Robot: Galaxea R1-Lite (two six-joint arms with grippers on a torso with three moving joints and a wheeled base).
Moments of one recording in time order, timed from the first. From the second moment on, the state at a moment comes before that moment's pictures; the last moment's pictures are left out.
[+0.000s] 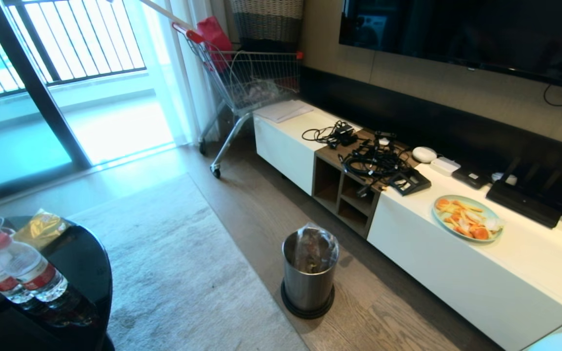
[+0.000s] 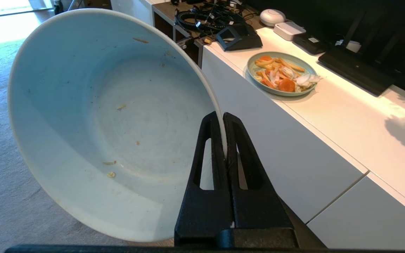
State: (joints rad) left arm 0.00 0.00 0.00 0.00 0.01 -0.07; right arm 0.00 0.00 0.00 0.00 0.03 -0.10
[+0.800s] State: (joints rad) left arm 0.00 0.00 0.00 0.00 0.01 -0.07; right arm 0.00 0.00 0.00 0.00 0.03 -0.10
